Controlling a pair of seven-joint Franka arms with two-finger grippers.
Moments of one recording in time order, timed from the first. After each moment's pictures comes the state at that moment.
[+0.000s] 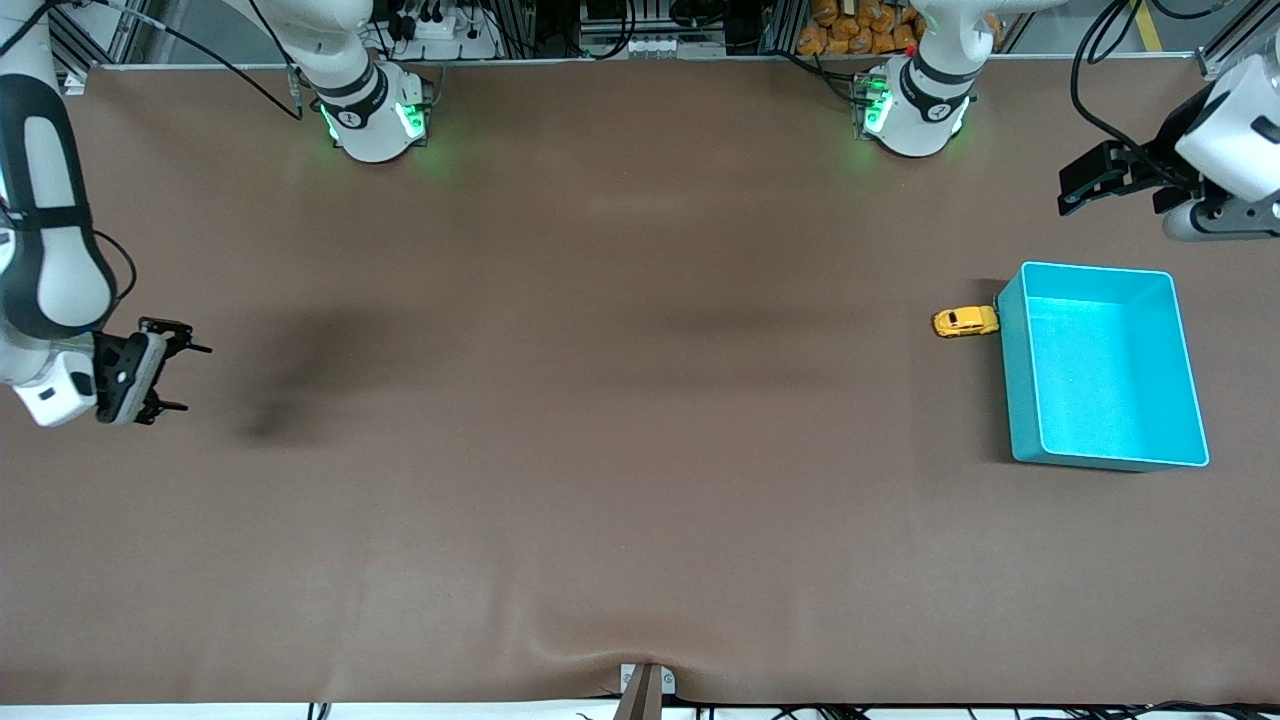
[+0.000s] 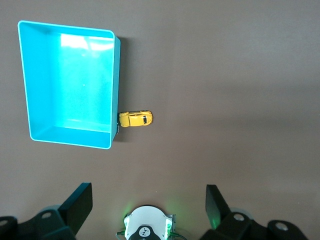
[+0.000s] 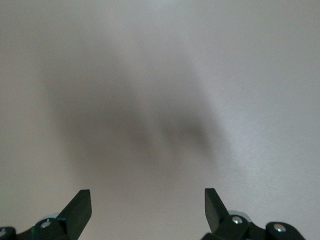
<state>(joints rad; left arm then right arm) 0.05 0.02 -0.18 -1.45 0.01 1.31 -0.14 -0.30 0.38 -0.01 -1.81 0.18 1.97 -1.54</state>
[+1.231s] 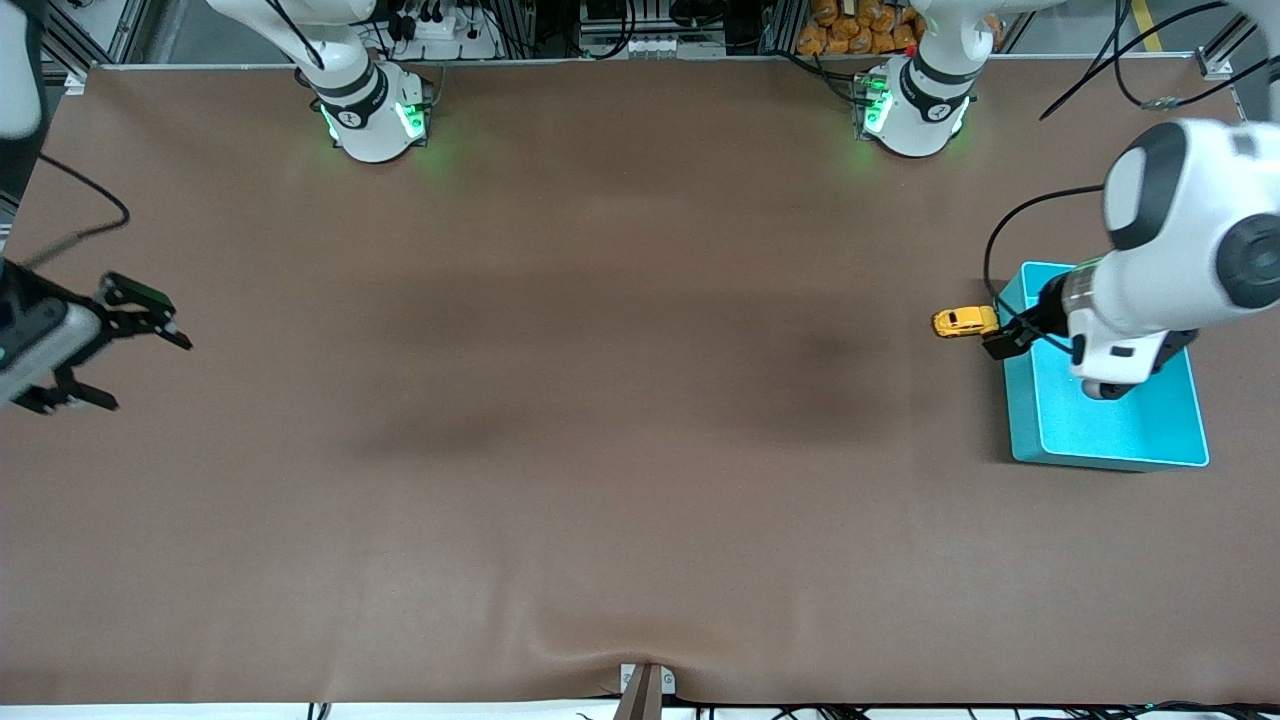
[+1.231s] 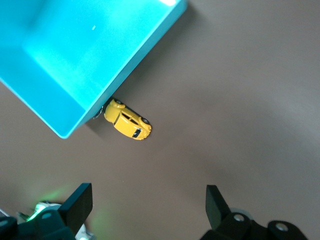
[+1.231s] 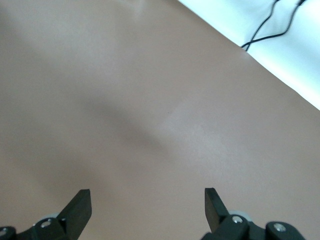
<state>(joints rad) 0.07 0.17 -0.18 -1.86 0.05 1.75 -0.87 -0.06 0.16 0.01 -1.45 0.18 1.71 -0.76</state>
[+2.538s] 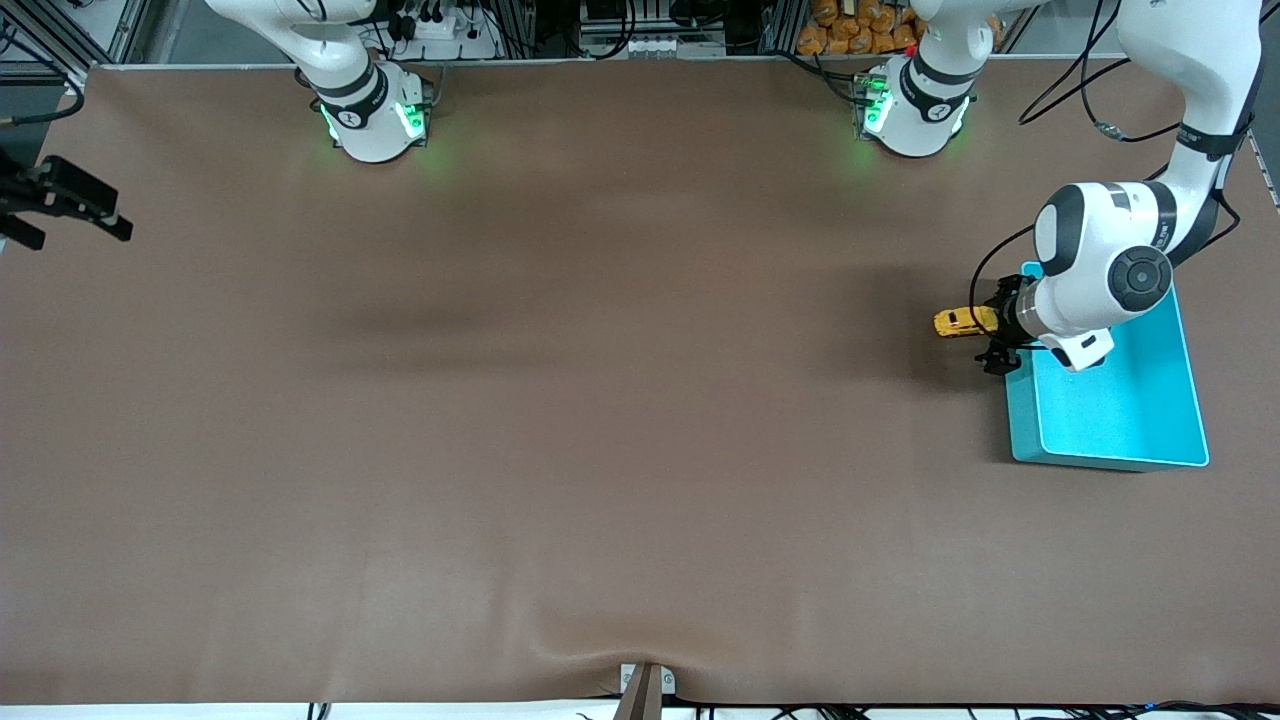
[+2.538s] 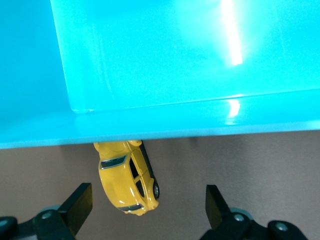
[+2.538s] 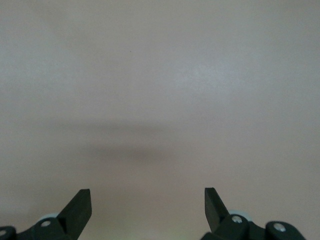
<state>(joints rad) 0.22 0.23 -0.17 -2.34 0.09 2.36 -1.38 -0.02 -0.13 -0.08 -1.67 0.05 1.54 -0.17</state>
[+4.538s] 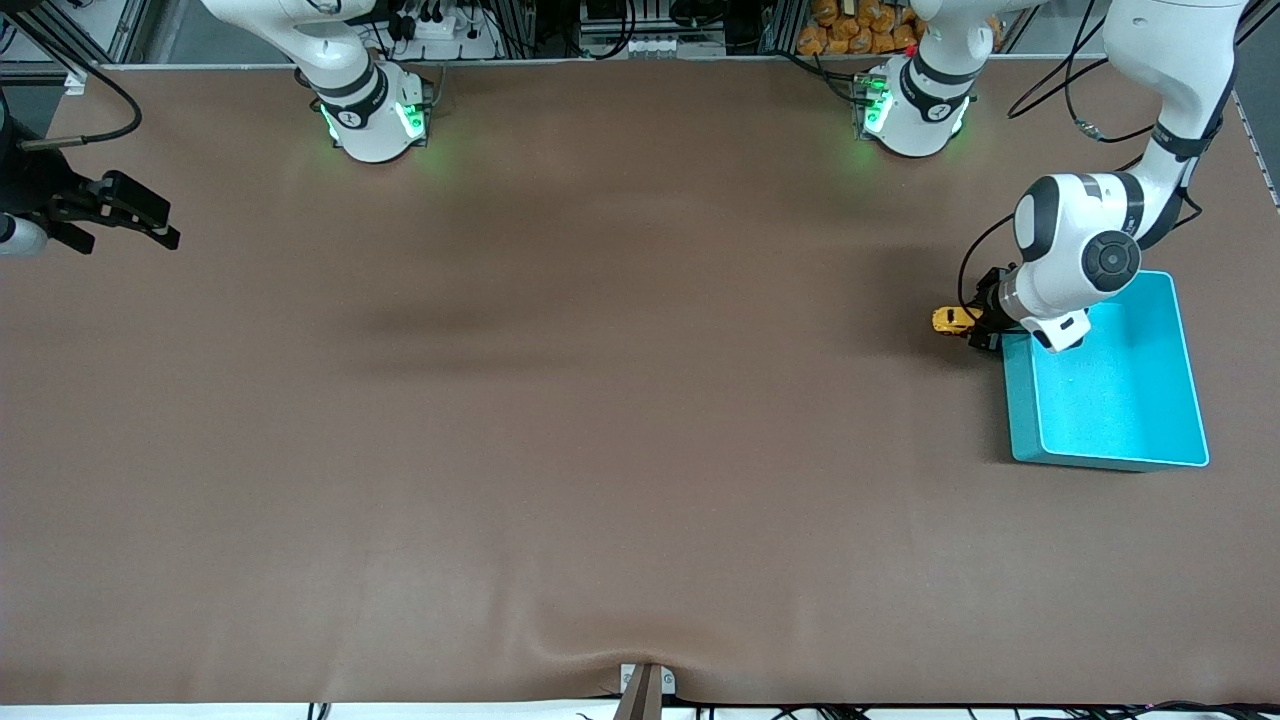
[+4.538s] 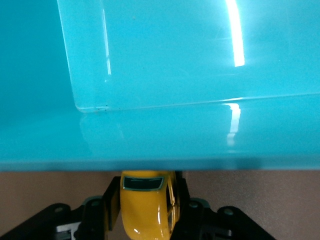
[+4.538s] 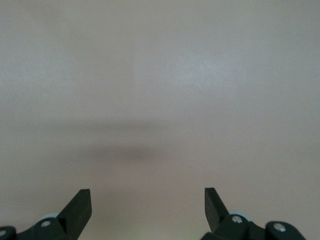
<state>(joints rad) 0.22 0.24 -0.15 -2.46 0.10 2.51 -1.39 0.08 -0.12 -0.10 -1.71 0.02 1.58 -0.05</state>
